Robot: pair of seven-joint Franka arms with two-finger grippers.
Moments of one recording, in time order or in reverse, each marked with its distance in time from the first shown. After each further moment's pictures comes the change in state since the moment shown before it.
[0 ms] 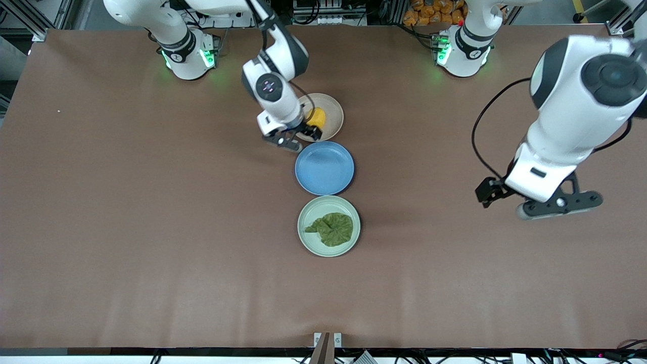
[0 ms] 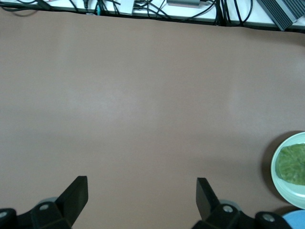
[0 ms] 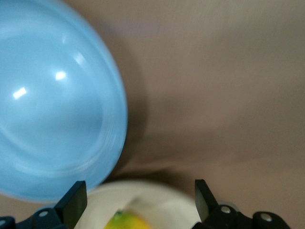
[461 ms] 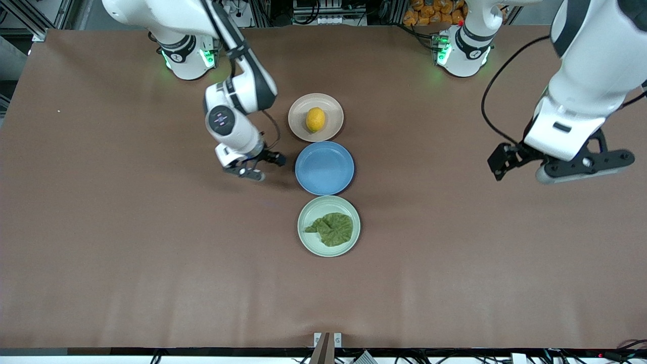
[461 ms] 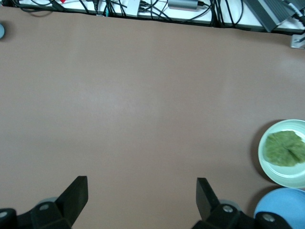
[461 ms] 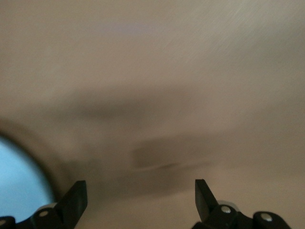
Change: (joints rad) left arm 0.000 -0.115 -0.010 -0.001 -0.026 -0.099 0.000; right arm -0.113 0.005 -0.136 -0.008 -0.003 -0.054 -0.322
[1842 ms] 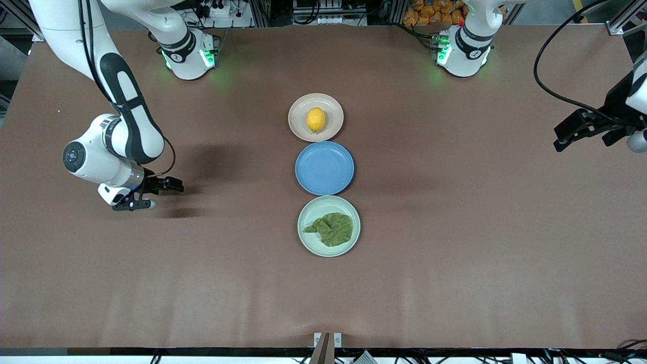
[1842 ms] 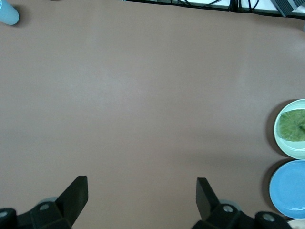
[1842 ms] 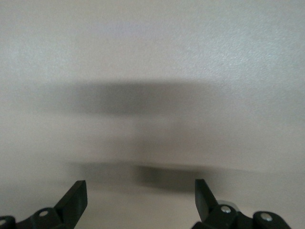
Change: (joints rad) left arm 0.169 -0.105 0.039 -0.013 -0.124 -0.118 0.248; right arm -0.596 0.019 -0.007 -0.024 -0.002 -0.003 -0.931
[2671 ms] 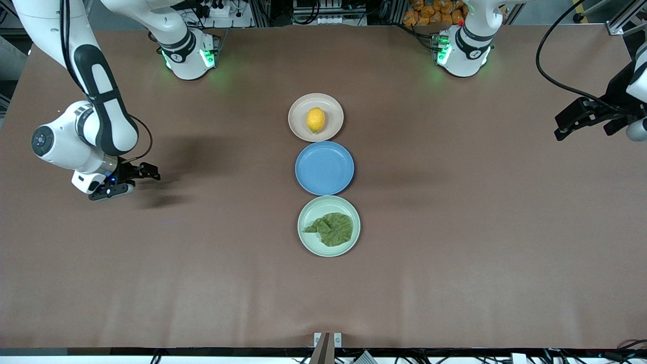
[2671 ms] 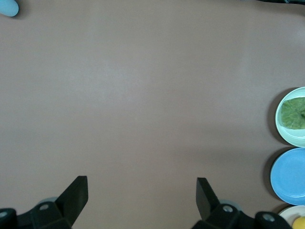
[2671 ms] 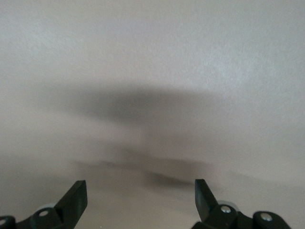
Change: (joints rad) left arm -0.004 -0.023 -0.002 0.000 -0.001 -0.055 0.008; right arm -0.002 -0.068 -0.139 -0.086 -0.008 0.004 -0.298
